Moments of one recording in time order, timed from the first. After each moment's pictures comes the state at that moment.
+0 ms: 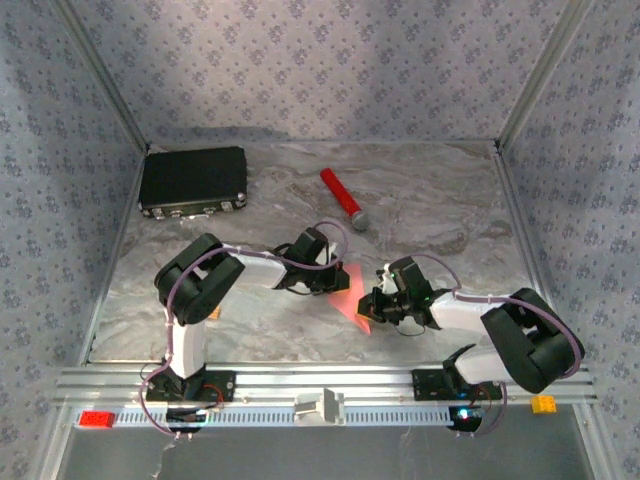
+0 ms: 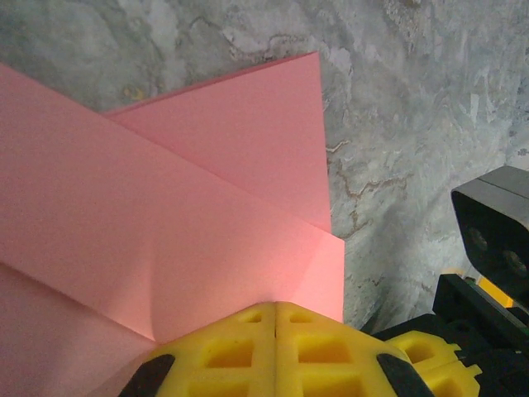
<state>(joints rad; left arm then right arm) -0.81 1.93 0.93 0.16 0.54 -0.90 0.55 1.35 0.31 0.14 -0.55 0.87</state>
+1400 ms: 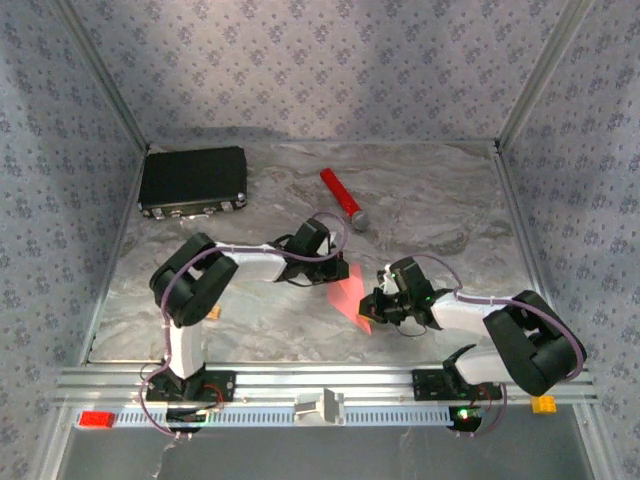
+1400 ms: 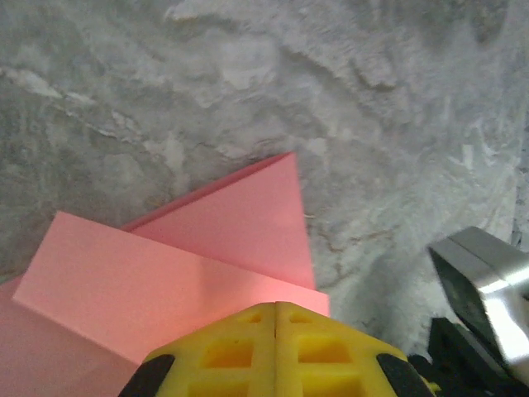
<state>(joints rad) -0.80 1.91 1.00 0.07 0.45 -0.87 0.55 1.33 0.31 0.10 -0.56 0.86</state>
